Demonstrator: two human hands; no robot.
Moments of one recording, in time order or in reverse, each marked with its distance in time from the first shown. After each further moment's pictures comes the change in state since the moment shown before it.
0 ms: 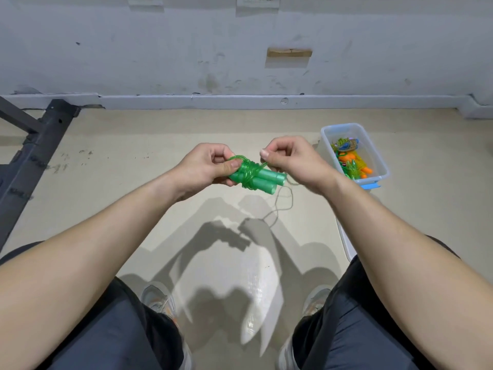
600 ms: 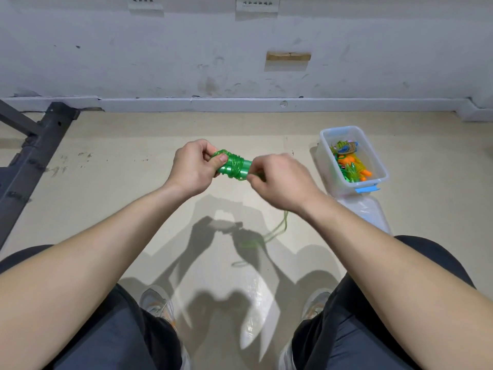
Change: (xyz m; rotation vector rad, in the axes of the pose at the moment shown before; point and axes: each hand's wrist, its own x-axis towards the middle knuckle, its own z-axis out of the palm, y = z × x) left_hand 0.010 -0.012 -0.002 0.437 0.490 0.041; right_hand -0.019 -0.019 0.036 -1.010 0.114 -0.065
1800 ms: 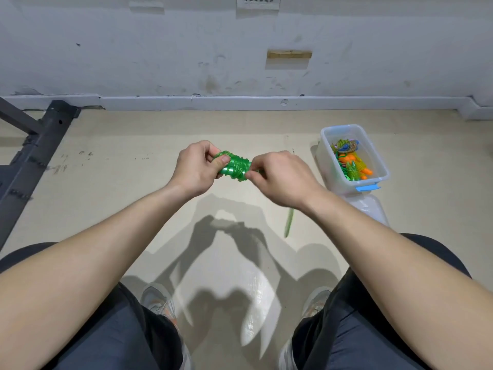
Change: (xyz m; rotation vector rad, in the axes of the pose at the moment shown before) left_hand -0.001 -0.004 0.003 0.024 -0.025 0.012; right_hand 0.002 0.002 -0.002 -0.029 -0.042 -0.050
